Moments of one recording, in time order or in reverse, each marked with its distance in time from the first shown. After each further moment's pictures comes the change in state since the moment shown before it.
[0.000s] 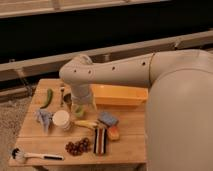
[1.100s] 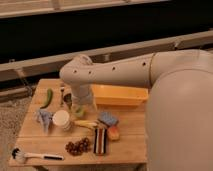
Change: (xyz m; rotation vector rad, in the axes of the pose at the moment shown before) arm 0.003 -0.007 0.006 0.006 0.002 0.004
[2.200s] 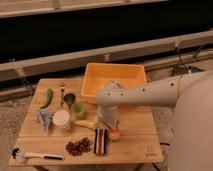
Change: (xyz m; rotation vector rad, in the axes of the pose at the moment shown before) arm 0.038 -0.095 0.102 -0.091 0.047 0.081
